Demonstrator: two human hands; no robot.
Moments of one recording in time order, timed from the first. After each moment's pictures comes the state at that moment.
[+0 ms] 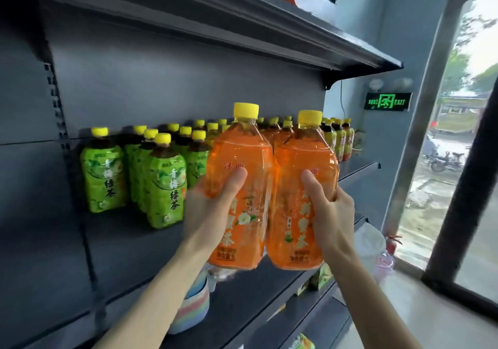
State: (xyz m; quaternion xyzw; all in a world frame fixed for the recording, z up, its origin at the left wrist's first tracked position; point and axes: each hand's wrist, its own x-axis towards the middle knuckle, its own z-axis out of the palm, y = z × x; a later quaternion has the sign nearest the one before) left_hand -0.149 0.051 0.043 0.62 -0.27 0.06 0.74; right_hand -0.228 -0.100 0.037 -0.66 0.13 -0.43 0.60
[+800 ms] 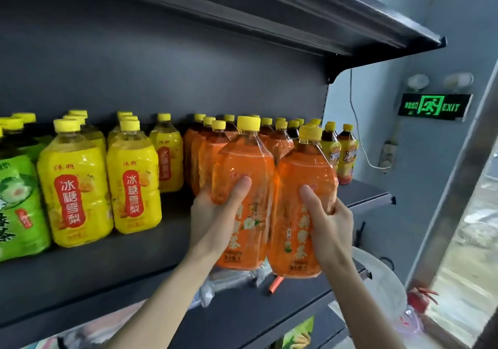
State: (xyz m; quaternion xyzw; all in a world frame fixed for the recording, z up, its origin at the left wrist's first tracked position) left_hand -0.038 -0.343 0.010 0.65 -0.18 0.13 0.73; right_hand -0.096 -0.501 0.009 -0.68 0.08 -0.38 0.62
